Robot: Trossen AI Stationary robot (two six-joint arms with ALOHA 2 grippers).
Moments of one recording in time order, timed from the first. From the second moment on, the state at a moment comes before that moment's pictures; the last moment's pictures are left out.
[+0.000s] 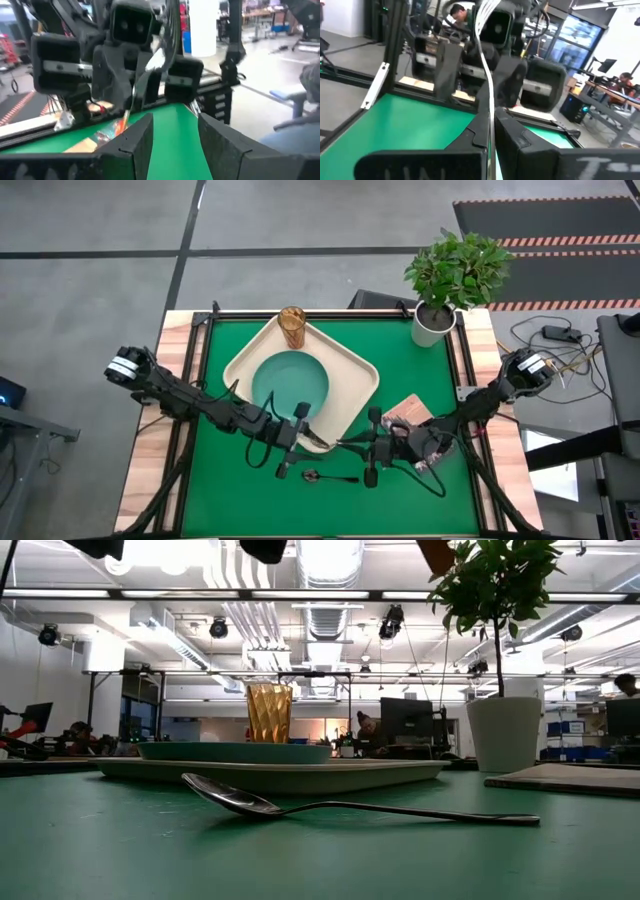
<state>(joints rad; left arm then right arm) -0.36 1.51 0.78 0.74 -0.03 0.11 0.53 1.59 0.78 0.85 0.60 -0.32</state>
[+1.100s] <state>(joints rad) -0.35 1.50 0.78 0.82 -0.11 0.17 0.47 1.62 0.78 0.81 0.46 -0.18</state>
